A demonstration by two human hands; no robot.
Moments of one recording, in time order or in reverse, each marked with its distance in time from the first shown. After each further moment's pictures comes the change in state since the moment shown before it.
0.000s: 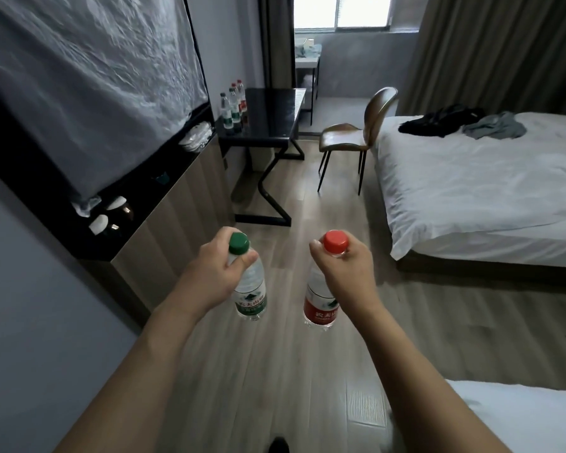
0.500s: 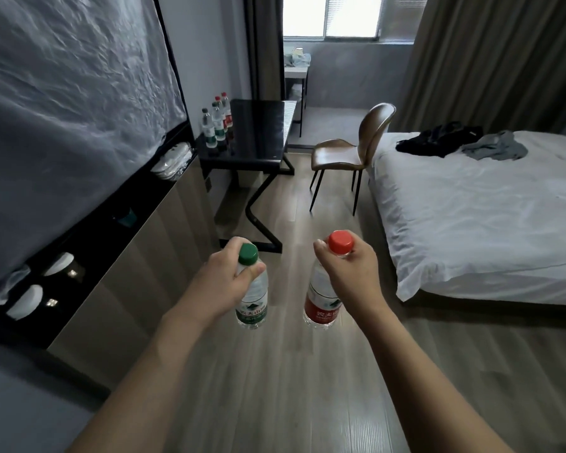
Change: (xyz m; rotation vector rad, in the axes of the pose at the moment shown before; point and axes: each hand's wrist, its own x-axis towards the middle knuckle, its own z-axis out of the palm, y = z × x) left_hand 0.253 -0.041 0.028 0.016 -0.070 0.047; right_hand 0.233 0.038 0.083 0.006 0.046 -0.012
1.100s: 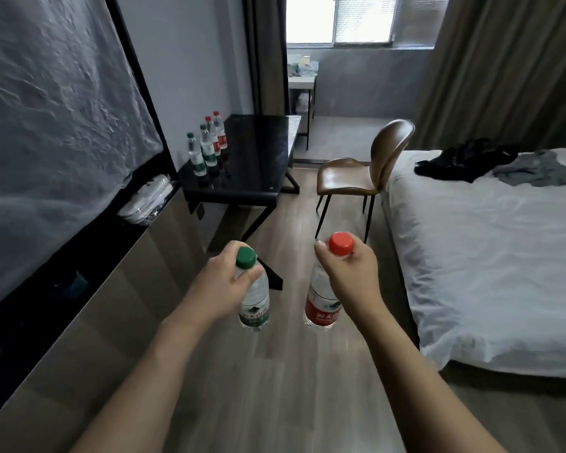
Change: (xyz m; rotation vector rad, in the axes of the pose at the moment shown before) left_hand 0.298 -0.003 0.046 0.005 0.032 -0.027; right_hand 0.293 0.084 0.054 0.027 -0.008 0.020
